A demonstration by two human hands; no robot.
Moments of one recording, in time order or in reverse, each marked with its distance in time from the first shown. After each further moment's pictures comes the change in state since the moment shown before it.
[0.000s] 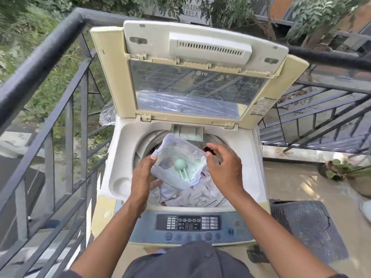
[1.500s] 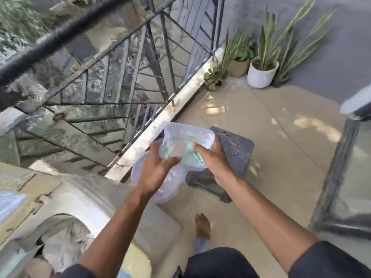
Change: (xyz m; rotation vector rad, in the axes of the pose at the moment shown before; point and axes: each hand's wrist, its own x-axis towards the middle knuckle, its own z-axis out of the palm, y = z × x) left_hand -0.062 -0.114 0.510 0.860 -0.969 0.257; right_hand -0.065 0.339 -0.303 0.674 0.634 0.873
